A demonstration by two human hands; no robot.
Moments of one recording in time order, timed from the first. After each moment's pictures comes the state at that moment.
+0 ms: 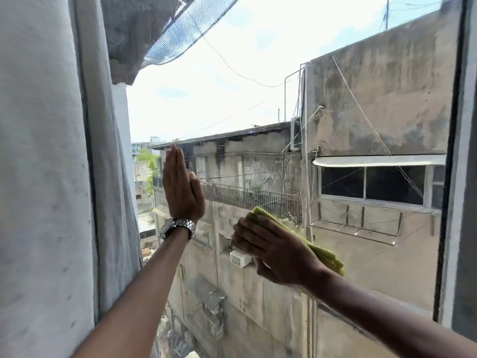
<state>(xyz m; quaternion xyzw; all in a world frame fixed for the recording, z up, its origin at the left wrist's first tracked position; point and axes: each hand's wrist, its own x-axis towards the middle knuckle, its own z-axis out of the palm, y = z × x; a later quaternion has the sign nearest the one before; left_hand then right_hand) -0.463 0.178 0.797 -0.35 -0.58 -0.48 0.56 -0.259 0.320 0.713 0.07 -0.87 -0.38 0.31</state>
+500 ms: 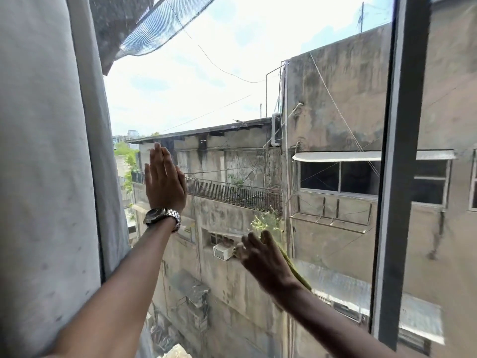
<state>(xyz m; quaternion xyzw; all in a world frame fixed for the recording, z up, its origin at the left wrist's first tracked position) -0.449 0.165 0.804 -0.30 -0.73 -0.35 0.50 -0.209 0.271 0.687 -0.10 -0.88 -0.35 0.31</state>
